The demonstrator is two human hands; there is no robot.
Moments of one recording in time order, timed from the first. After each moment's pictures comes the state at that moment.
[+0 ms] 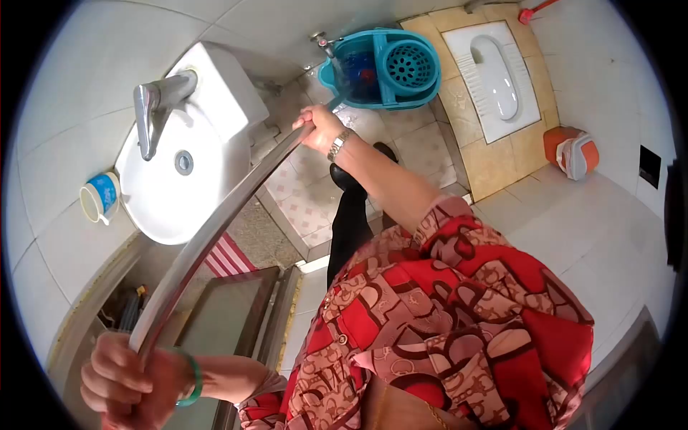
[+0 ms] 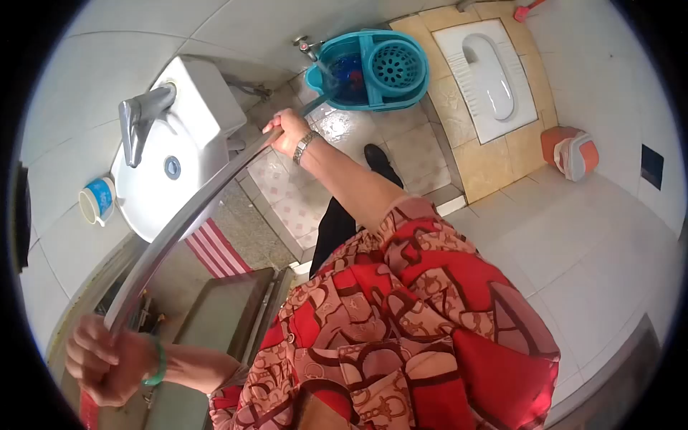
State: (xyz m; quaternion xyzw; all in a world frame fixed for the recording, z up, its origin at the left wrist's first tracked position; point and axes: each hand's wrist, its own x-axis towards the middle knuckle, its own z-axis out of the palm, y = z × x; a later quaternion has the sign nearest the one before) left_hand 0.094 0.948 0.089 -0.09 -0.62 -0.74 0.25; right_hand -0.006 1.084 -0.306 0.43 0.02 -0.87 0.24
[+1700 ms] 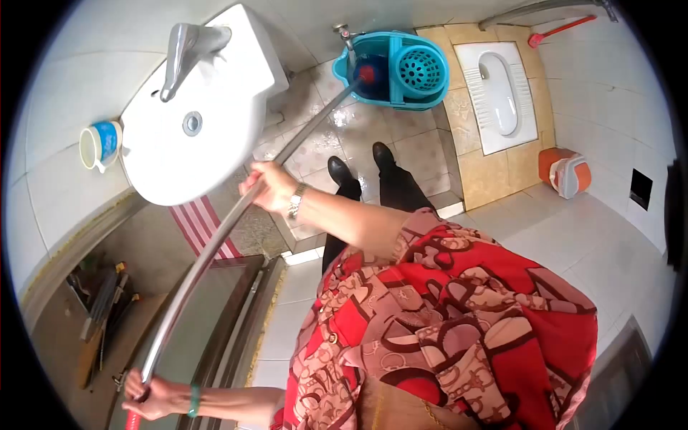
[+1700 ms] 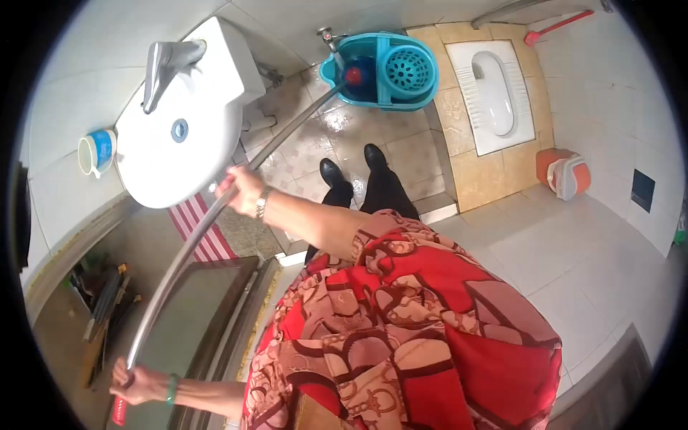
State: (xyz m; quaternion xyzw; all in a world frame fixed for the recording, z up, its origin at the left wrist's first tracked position) left_hand 0.302 0.787 0.133 0.22 -0.57 -0.55 0.57; right_hand 0.112 0.983 -0.192 0.44 -0.03 -0.80 0.41
